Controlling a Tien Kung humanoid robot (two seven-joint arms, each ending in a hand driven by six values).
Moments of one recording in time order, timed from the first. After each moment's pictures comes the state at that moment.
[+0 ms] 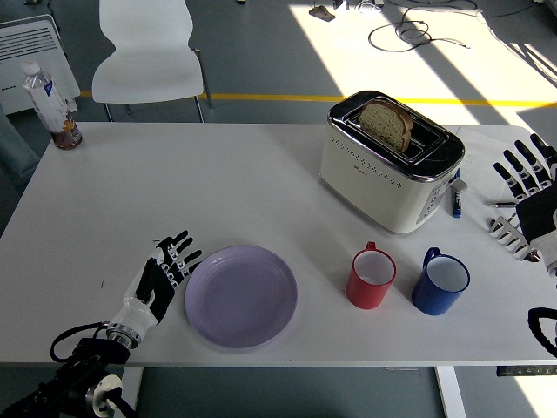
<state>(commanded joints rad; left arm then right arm) -0.21 0.13 -0.94 -0.91 0.64 -0.08 -0.42 0.13 -0.15 1.55 1.36 -0.56 -0.02 0.11</state>
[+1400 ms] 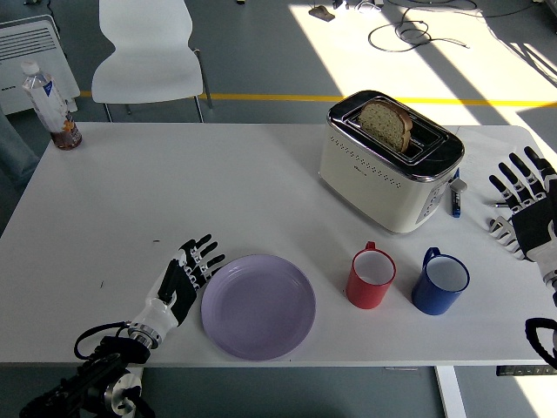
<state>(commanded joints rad) -0.23 0.07 -0.93 -0.87 0.65 -0.08 -0.43 0.10 -0.14 1.55 1.36 -0.56 -0.02 0.11</state>
